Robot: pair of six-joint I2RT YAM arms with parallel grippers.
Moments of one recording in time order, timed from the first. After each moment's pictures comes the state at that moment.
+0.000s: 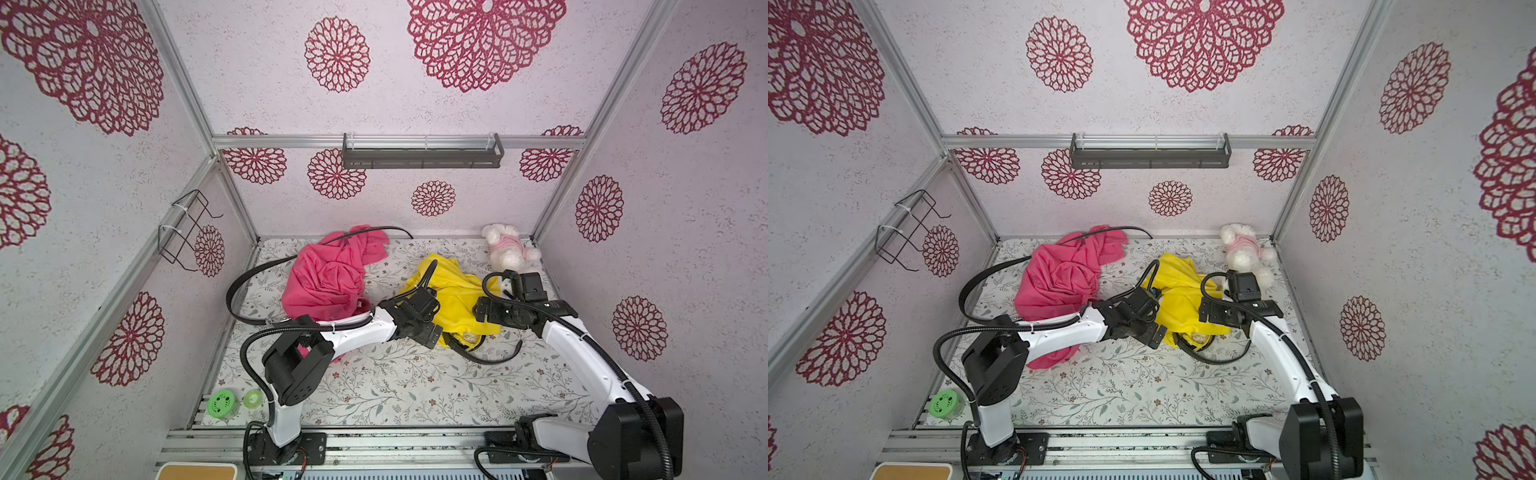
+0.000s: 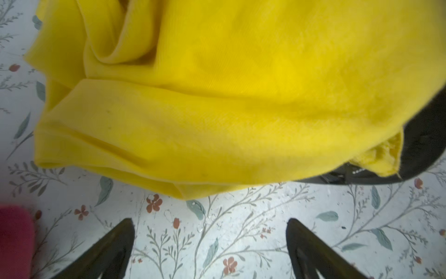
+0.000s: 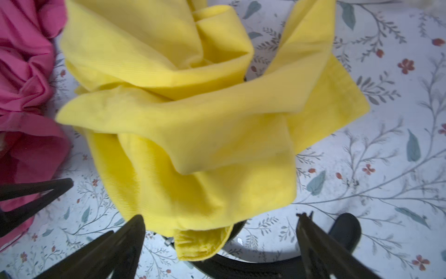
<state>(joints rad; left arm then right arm) -0.90 1.92 1.37 -0.45 -0.11 -0.29 0.14 1.22 0.92 -0.67 -0.10 0.28</state>
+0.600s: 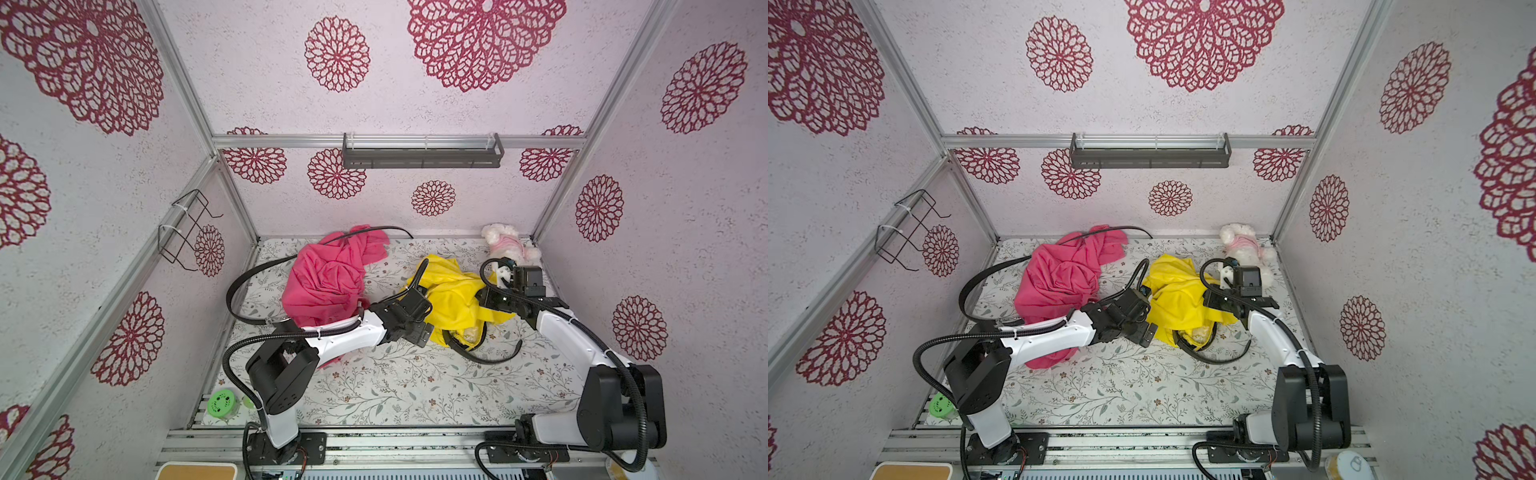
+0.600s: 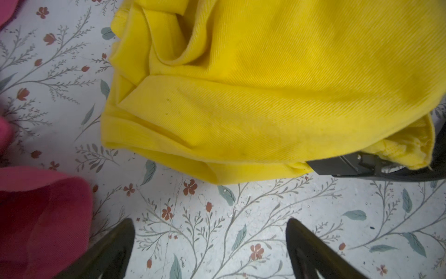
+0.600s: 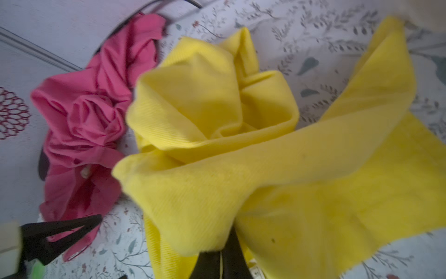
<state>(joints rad) -0.89 1.79 1.24 -0.43 -0.21 -0.30 0.12 1.36 0.96 -0.32 -0.39 0.31</state>
